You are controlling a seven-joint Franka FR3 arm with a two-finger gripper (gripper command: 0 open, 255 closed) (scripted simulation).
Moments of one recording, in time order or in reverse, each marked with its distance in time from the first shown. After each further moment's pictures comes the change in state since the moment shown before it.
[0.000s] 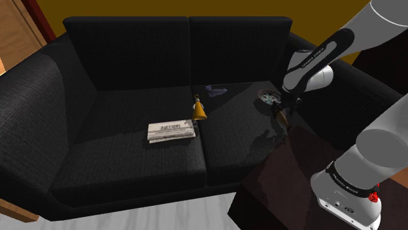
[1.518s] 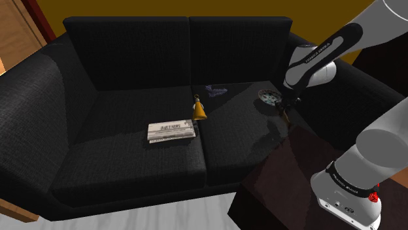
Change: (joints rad) arm 0.000 -0.064 0.000 0.003 -0.012 -0.066 0.009
